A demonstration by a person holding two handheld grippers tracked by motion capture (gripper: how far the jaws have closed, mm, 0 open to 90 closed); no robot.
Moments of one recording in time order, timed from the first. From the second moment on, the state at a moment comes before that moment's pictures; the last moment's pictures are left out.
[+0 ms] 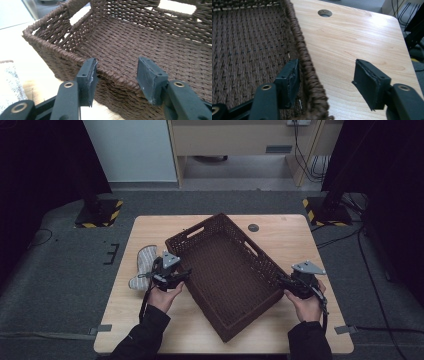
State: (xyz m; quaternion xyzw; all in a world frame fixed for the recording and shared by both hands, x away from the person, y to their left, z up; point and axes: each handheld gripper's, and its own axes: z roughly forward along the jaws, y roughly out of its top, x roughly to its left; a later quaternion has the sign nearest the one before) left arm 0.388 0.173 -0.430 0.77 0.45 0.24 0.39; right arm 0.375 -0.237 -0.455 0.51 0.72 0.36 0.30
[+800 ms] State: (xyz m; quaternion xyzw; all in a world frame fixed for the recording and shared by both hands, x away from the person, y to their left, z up) left arm 0.411 0.189 -0.434 0.75 0.48 0.26 0.37; right arm 0.373 -0.237 -0.446 0.50 0.70 0.38 0.32
